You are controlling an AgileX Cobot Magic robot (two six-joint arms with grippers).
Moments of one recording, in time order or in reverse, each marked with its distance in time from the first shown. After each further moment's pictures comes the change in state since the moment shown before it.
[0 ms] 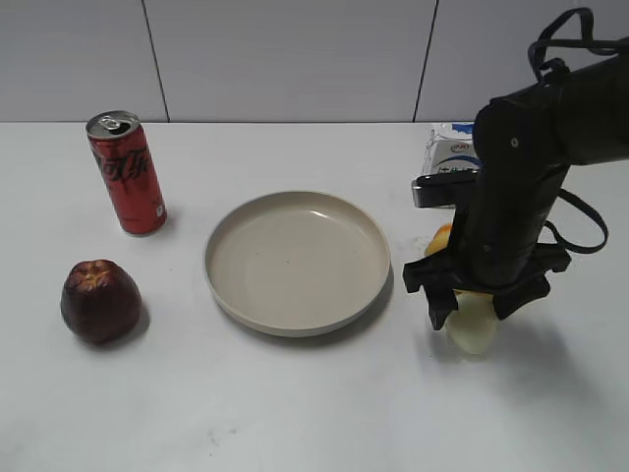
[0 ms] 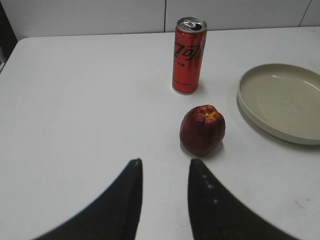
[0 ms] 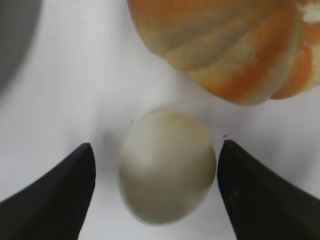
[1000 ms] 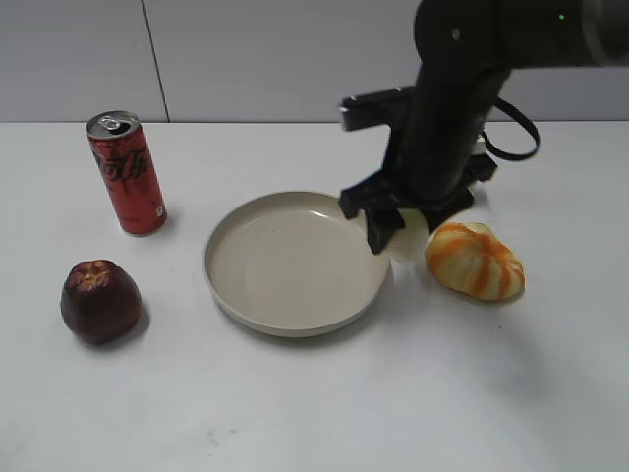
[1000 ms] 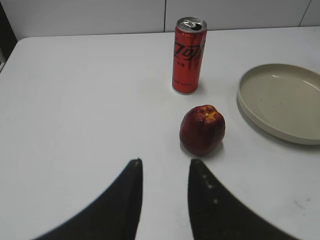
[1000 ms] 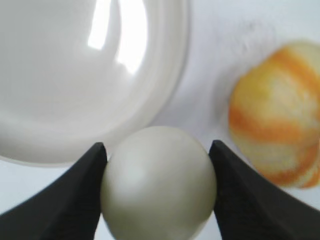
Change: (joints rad) left arm 0.000 0.000 0.000 0.000 0.000 0.000; right arm 0.091 0.053 -0.378 0.074 0.191 -0.244
